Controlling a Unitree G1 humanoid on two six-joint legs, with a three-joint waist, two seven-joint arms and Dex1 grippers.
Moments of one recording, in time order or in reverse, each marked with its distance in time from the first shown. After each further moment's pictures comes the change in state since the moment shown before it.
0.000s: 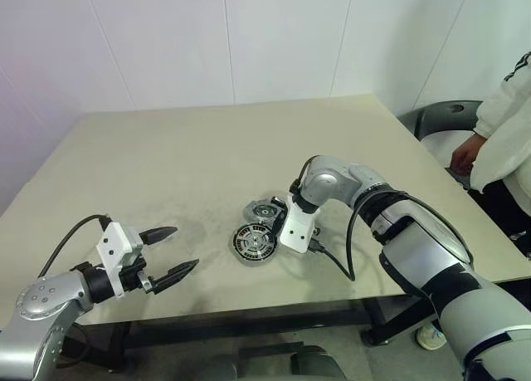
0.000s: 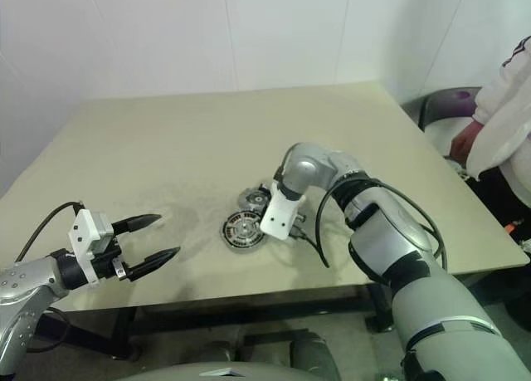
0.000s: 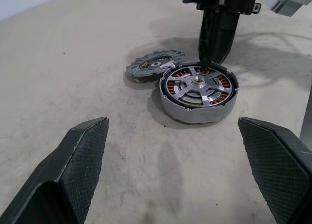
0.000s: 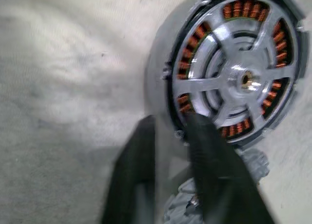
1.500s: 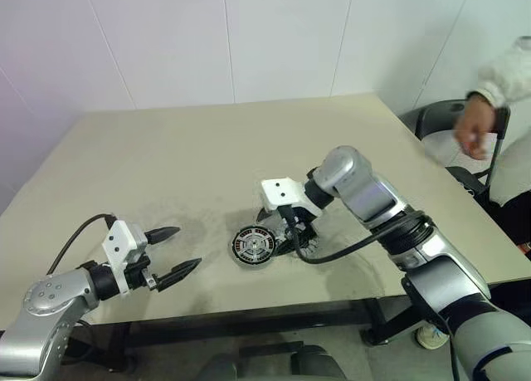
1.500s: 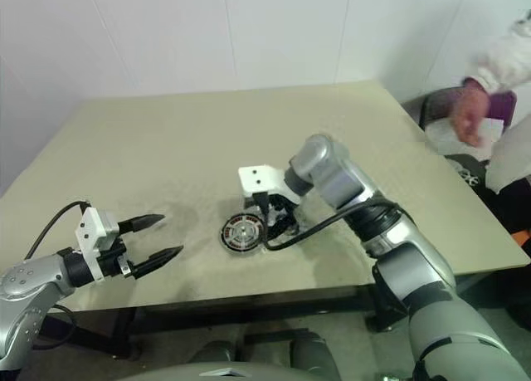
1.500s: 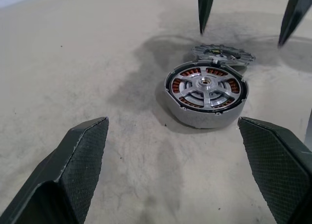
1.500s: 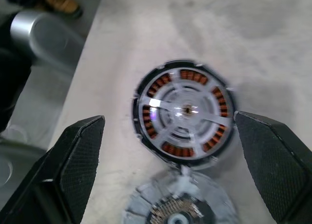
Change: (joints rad) left arm -0.029 -0.006 -0.022 0.025 -0.005 0.041 0.008; right arm 0.246 -0.137 -0.244 -0.837 0.410 1.447 0.235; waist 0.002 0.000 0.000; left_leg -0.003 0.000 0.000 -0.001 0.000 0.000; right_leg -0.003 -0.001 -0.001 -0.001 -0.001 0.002
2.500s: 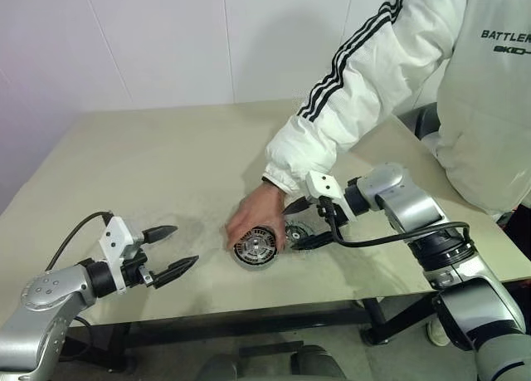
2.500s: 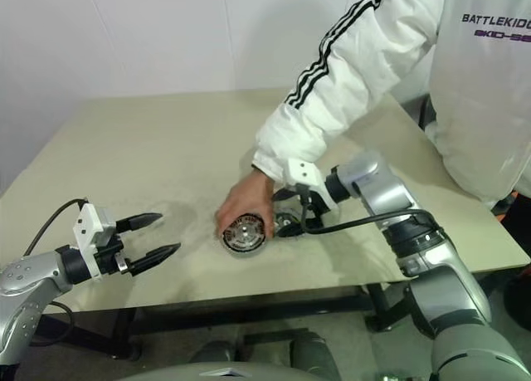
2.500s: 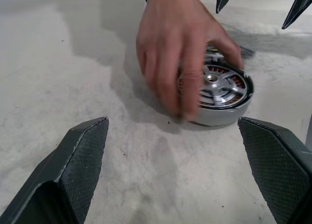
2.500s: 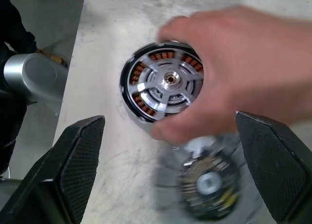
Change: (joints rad) left arm -0.021 0.011 0.013 0.023 -0.013 0.021 -0.017; right arm 0.181 -0.136 -0.123 -0.001 0.181 -0.013 -0.093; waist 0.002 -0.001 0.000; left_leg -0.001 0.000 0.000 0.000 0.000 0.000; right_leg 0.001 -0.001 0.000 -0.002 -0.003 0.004
